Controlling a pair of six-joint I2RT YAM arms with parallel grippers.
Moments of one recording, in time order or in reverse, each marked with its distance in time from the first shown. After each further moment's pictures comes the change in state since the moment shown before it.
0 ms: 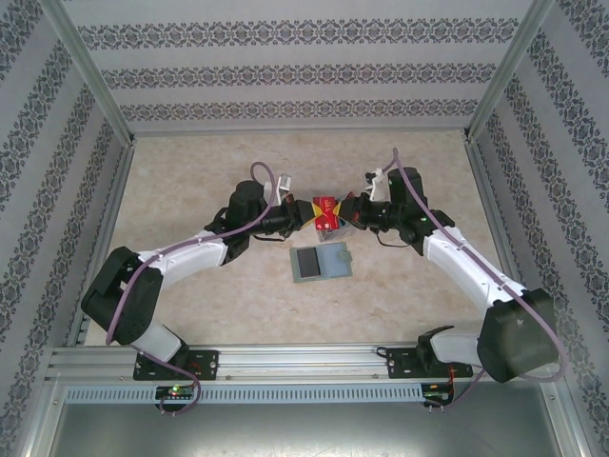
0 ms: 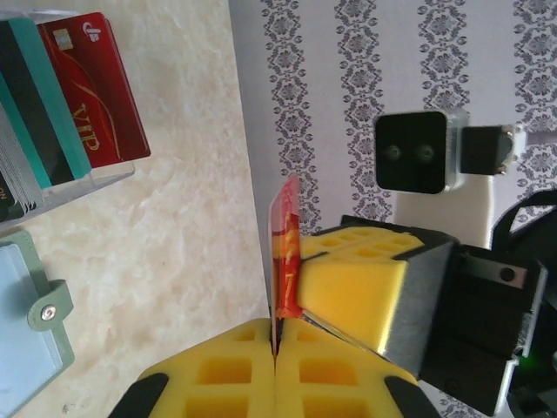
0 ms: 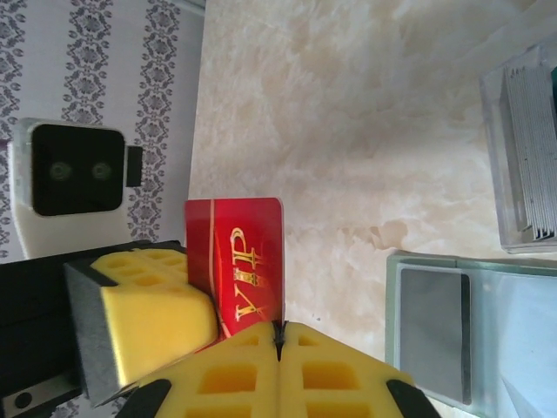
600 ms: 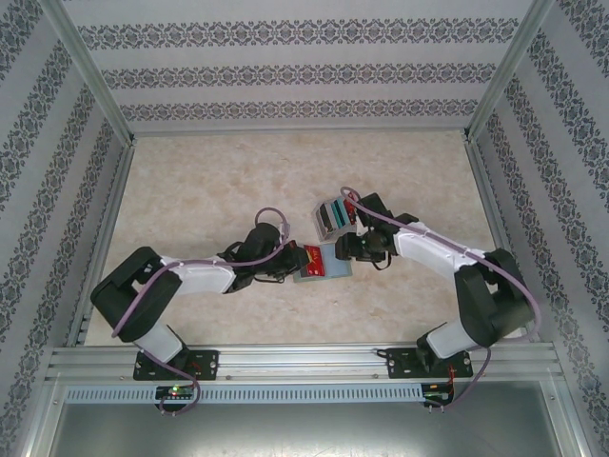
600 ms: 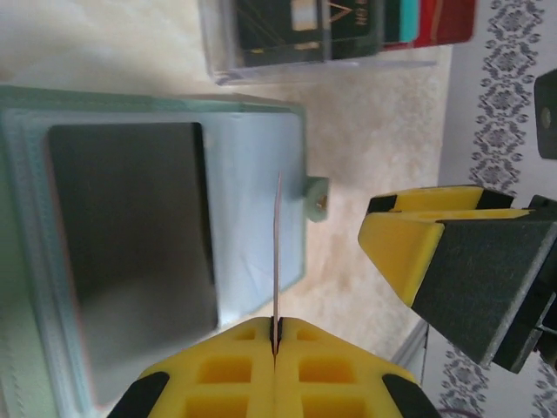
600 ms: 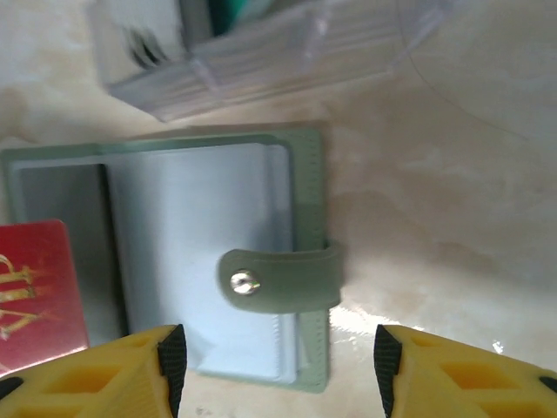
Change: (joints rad) left arm -0.142 0.063 -0.240 -0.051 -0.281 0.034; right arm 0.138 0.230 -0.038 -0.301 0.486 -0.317
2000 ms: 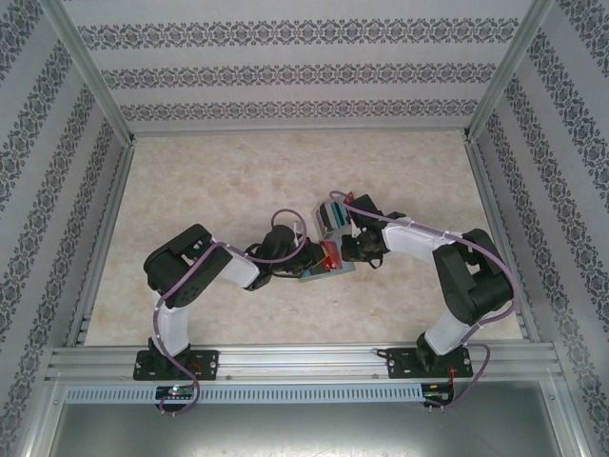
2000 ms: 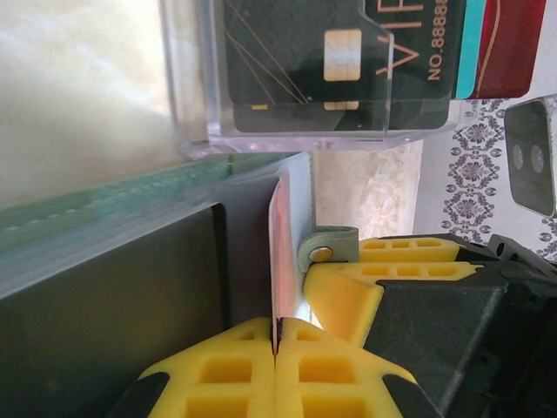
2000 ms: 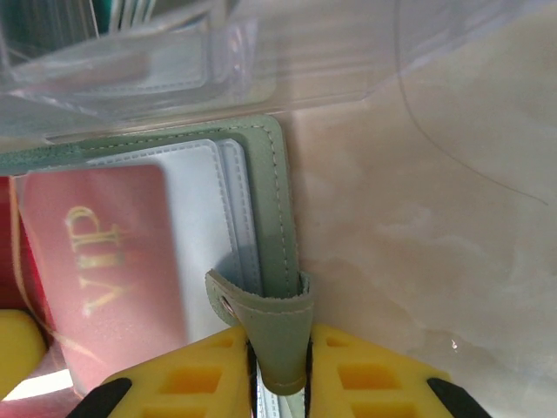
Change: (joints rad) left arm -0.029 0.342 0.114 0.349 0.001 -0.114; right arm 0.001 0.141 0.022 0.063 0.050 -0.051
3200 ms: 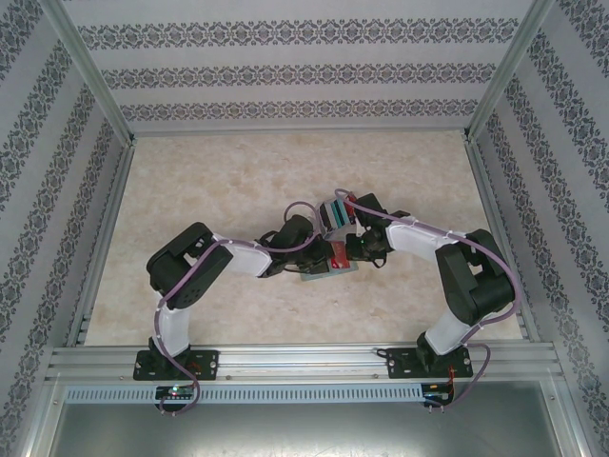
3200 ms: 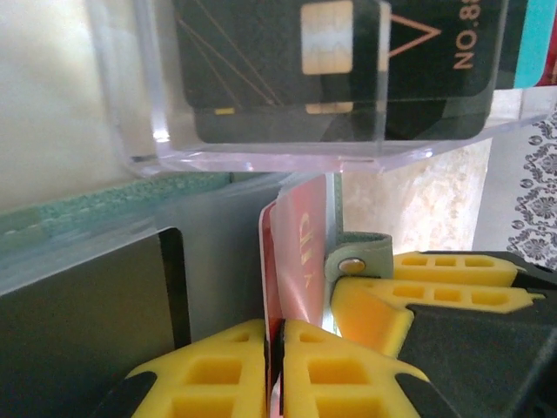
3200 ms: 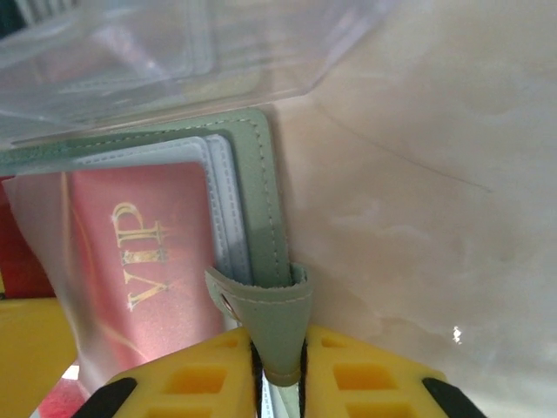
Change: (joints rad) left arm -0.029 0.009 0.192 -0.354 -0.027 0.076; right arm -0.042 -0.010 -0.002 -0.023 -0.013 -0.004
